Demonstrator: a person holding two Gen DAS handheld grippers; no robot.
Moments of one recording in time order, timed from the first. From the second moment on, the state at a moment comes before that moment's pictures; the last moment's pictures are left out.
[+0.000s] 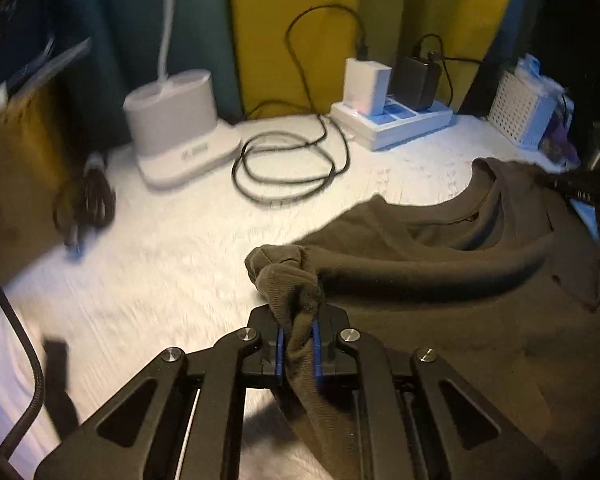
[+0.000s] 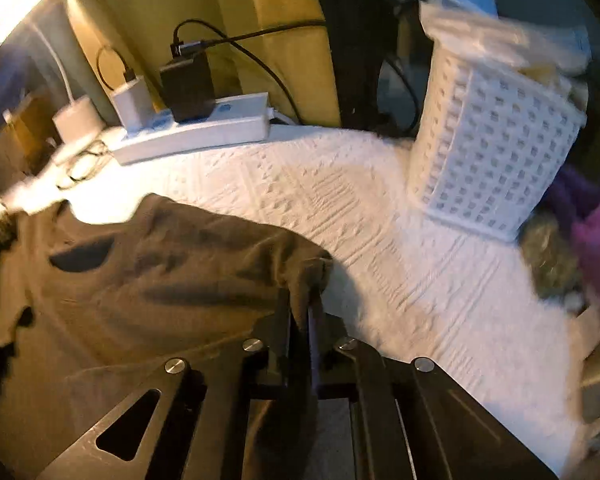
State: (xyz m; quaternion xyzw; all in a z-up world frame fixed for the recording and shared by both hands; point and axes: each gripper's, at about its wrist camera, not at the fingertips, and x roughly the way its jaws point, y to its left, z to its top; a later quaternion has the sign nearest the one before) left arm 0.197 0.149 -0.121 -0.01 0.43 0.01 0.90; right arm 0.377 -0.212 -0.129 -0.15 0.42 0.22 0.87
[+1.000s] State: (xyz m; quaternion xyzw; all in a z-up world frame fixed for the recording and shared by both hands) left arm 0.158 0.137 -0.086 0.06 0.41 0.05 0.91; right arm 0.324 -0.280 -0.087 -0.18 0.39 0.10 0.90
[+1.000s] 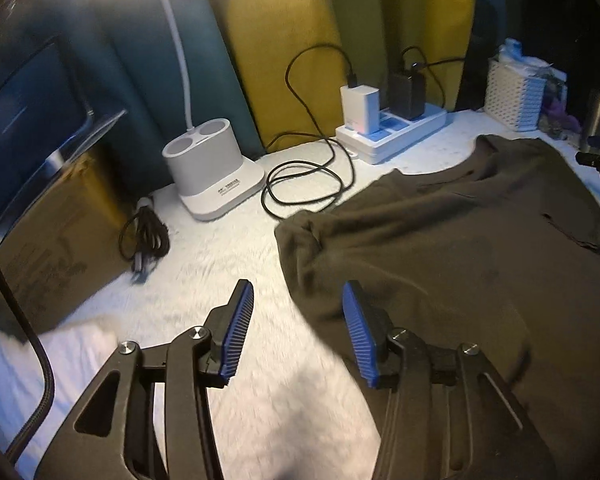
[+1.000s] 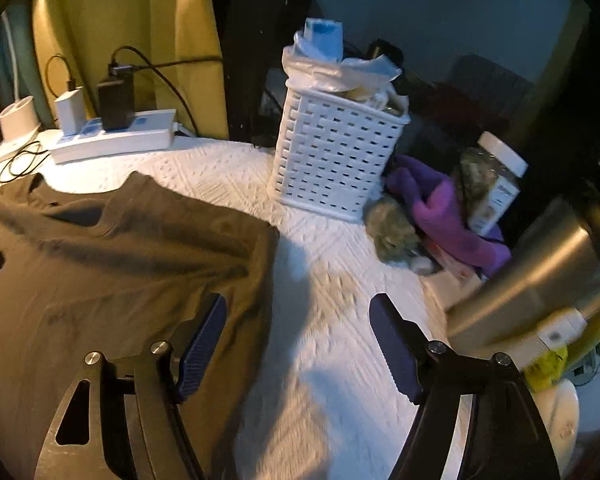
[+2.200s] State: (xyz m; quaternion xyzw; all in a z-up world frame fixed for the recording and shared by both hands) left arm -0.037 0.044 -0.081 -0.04 0.36 -0.08 0.93; right arm 0.062 -0.329 -0.065 -0.07 0.38 0.12 0.92
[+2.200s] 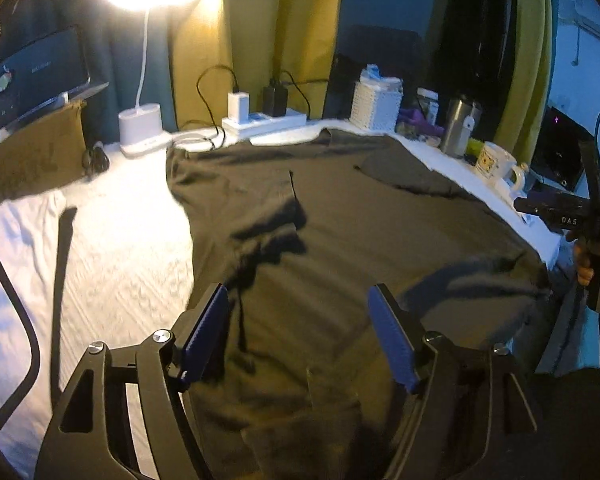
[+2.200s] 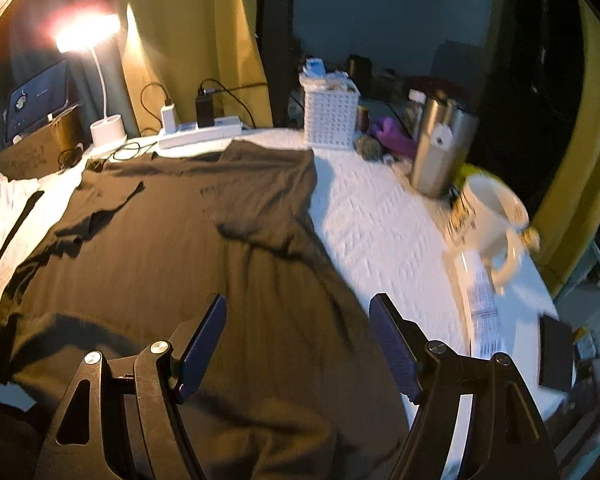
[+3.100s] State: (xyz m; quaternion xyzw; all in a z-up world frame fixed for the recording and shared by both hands) left arm -0.083 0.042 -0.132 -0.04 0.44 -0.11 0.89; right arm 0.011 -0.340 -0.131 -0.03 0.44 0.12 0.89
